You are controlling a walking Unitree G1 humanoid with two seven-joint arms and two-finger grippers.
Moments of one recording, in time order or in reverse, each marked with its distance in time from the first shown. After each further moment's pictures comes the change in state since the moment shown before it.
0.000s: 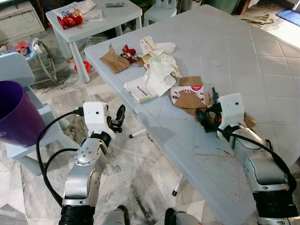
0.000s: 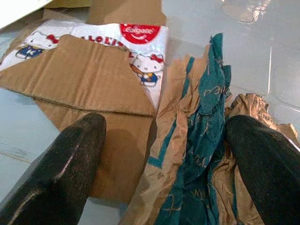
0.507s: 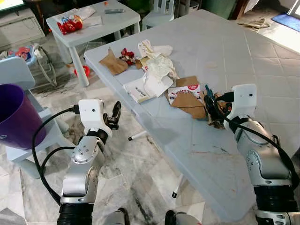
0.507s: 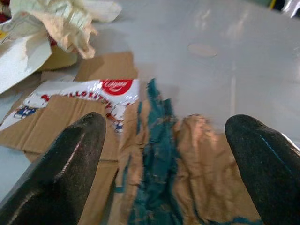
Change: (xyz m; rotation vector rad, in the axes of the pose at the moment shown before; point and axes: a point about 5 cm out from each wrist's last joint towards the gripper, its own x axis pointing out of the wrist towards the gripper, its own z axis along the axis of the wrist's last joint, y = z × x) left arm 0.002 0.005 0.007 0.016 -0.030 0.017; right arm 0.003 -0.008 0.017 0.108 -0.104 -0.030
